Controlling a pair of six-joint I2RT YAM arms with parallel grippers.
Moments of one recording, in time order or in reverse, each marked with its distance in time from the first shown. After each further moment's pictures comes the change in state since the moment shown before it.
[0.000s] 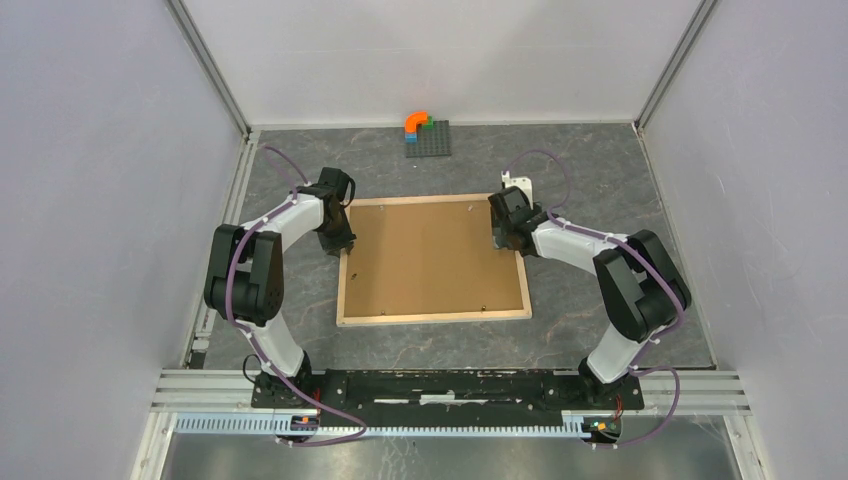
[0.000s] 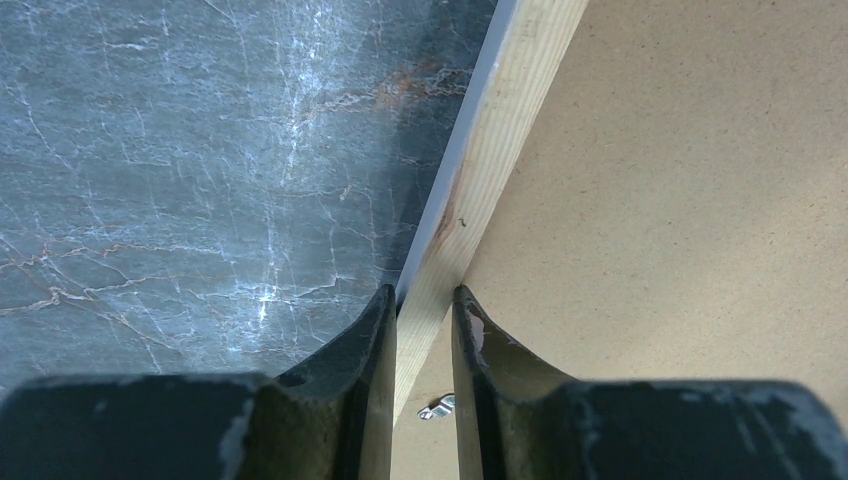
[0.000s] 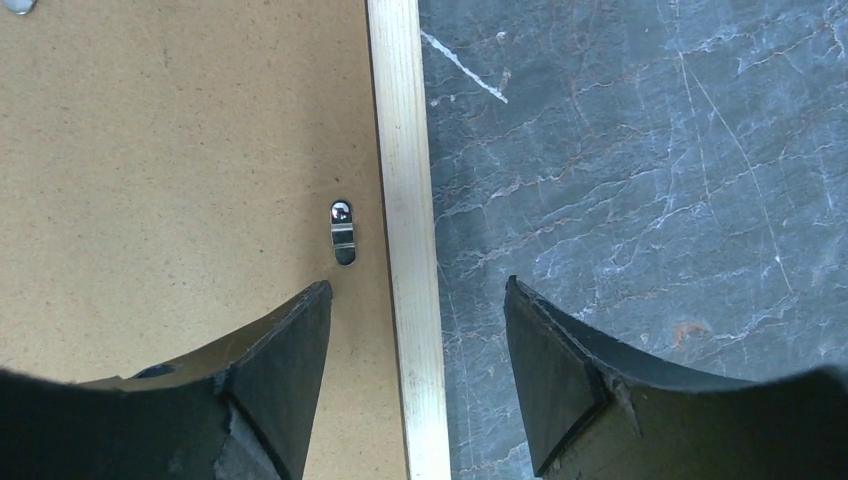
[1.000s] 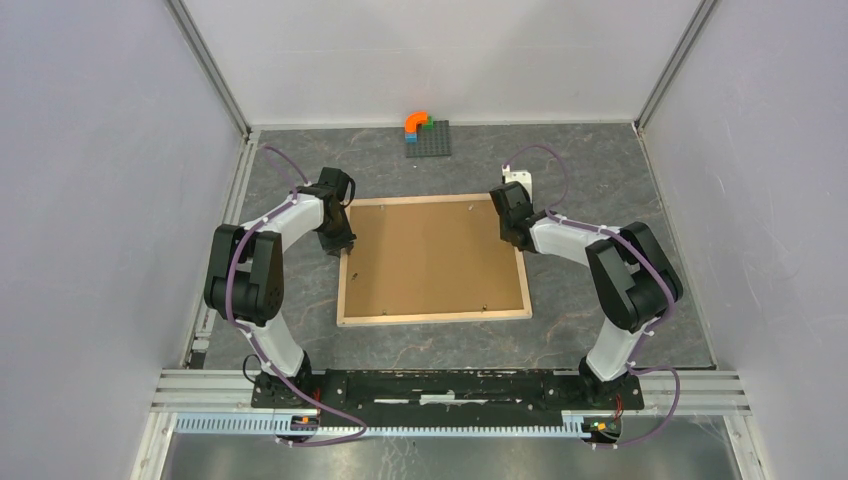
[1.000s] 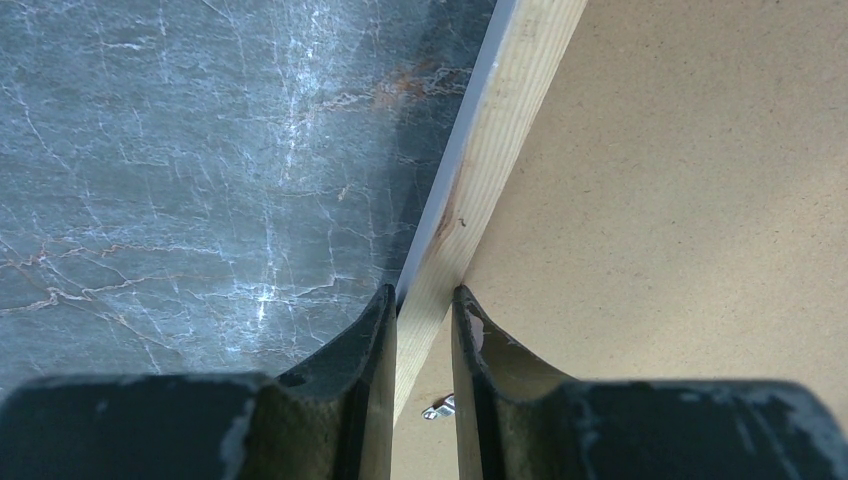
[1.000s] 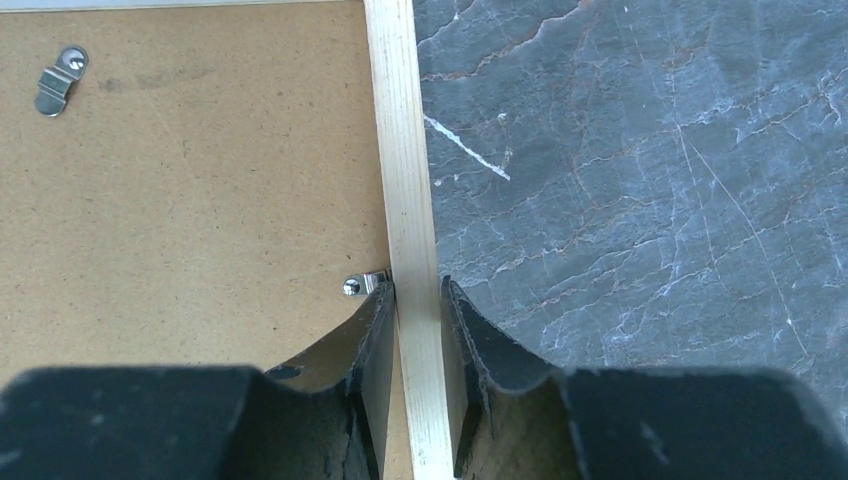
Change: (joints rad) left arm 0.000 0.000 0.000 0.000 0.003 0.000; right arm -0.034 0.067 0.017 0.128 0.004 -0.034
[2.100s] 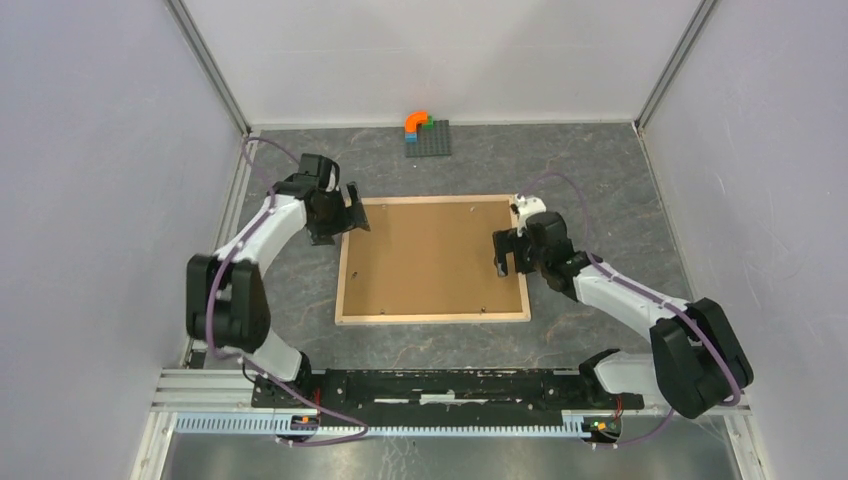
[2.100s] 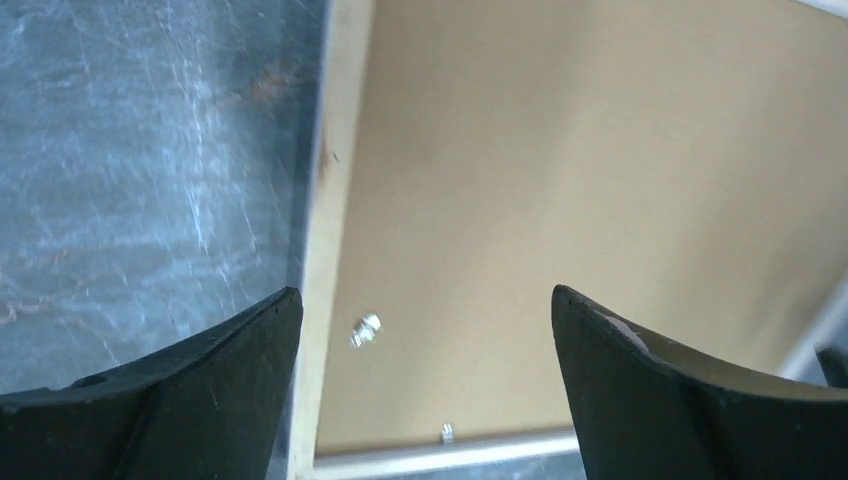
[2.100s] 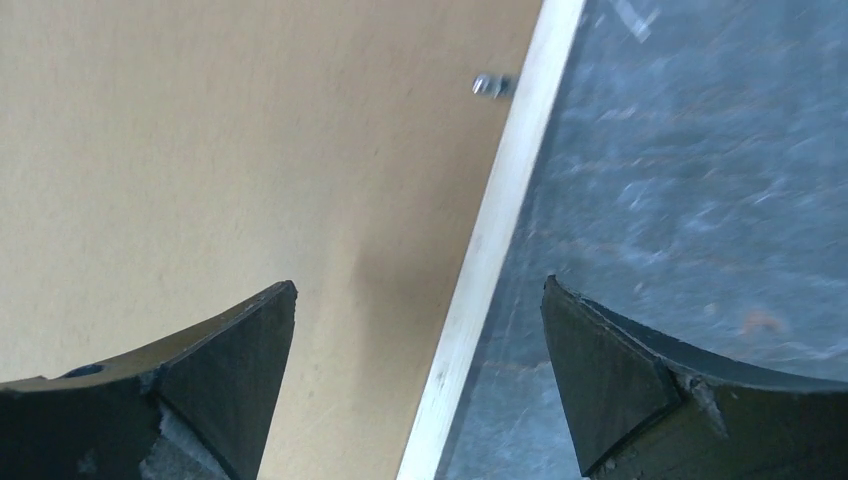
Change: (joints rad) left arm 0.042 -0.095 0.058 -0.019 0.203 0.076; right arm -0.007 -0.481 -0.394 0.058 -0.429 -0.136
